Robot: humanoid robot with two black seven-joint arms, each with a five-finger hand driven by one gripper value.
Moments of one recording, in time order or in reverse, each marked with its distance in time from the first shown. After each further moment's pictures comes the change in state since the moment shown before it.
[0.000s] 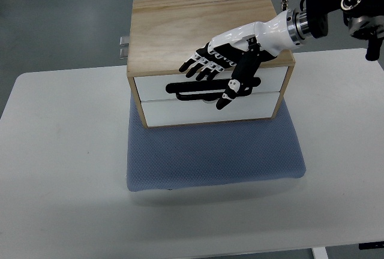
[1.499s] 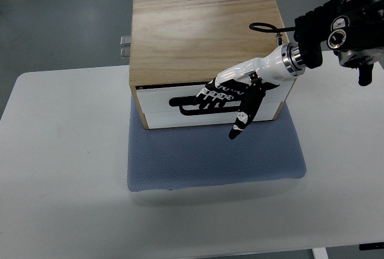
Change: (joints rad) left arm 0.000 0.000 0.000 0.000 0.000 0.000 0.000; right arm -0.089 -0.009 -0.001 0.052 -0.149 0.006 -0.050
